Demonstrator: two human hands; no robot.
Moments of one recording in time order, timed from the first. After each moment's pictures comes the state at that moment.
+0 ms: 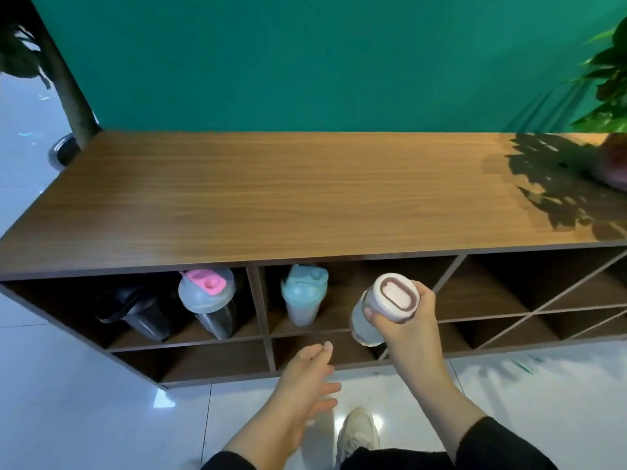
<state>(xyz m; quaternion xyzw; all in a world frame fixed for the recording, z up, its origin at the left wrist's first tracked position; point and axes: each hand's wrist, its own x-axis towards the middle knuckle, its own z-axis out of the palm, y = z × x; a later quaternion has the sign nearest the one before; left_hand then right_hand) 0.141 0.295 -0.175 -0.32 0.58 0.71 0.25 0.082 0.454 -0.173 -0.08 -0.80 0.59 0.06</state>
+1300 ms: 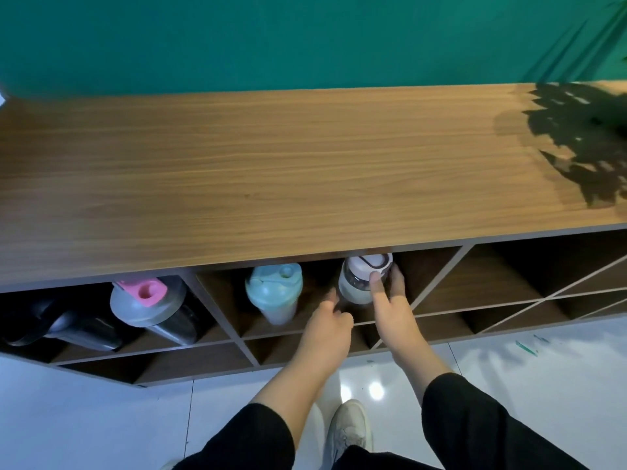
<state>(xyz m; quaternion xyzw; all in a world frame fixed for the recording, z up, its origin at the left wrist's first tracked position) 0.040 0.356 -0.222 -0.21 0.72 0.63 0.21 -0.003 0.478 -0.253 -0.14 -0.77 0.62 -0.10</state>
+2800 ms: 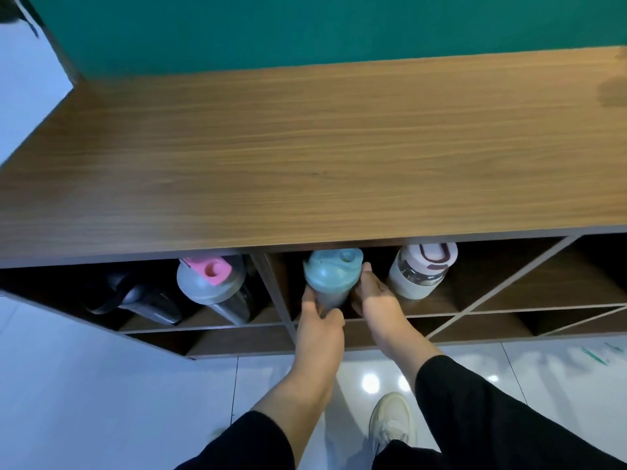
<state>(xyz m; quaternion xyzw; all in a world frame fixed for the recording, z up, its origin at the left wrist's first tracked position) 0.068 0.286 -0.237 -0.33 0.66 0.68 0.06 -0.006 0.377 -0.304 -0.16 -0.68 0.68 -0.22</state>
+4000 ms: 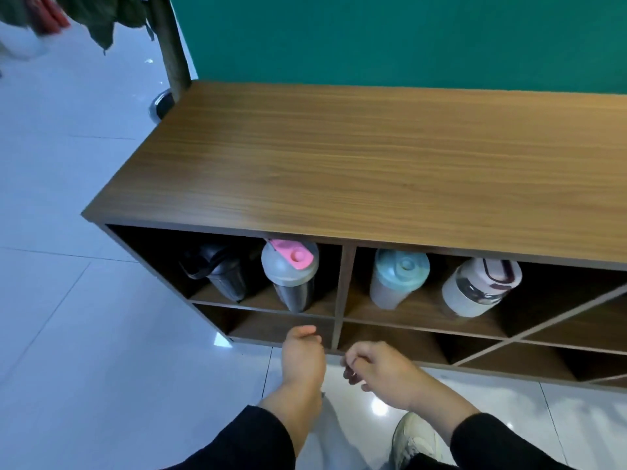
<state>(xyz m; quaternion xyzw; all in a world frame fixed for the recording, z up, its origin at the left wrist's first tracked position) 0.127 0.203 -0.275 -0.51 0.57 0.64 0.03 0.079 0.339 -0.258 0.12 -0.82 0.36 -0.44</state>
